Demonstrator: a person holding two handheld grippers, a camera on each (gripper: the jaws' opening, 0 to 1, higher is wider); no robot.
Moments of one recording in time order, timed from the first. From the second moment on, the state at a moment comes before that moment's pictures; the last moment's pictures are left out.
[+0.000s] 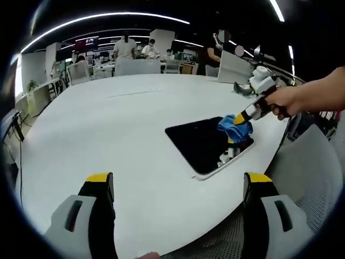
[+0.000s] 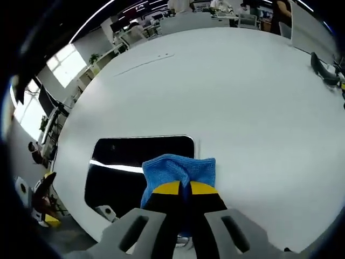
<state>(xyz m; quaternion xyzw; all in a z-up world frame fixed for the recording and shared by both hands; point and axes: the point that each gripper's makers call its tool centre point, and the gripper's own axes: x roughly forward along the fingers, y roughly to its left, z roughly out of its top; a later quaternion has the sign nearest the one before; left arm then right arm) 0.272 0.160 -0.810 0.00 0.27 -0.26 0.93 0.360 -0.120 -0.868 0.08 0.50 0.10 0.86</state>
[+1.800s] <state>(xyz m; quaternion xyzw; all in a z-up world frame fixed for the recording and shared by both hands) 0.272 0.160 -0.806 0.02 0.26 -0.26 0.93 0.296 -0.111 -0.869 0.14 0.50 0.05 0.85</state>
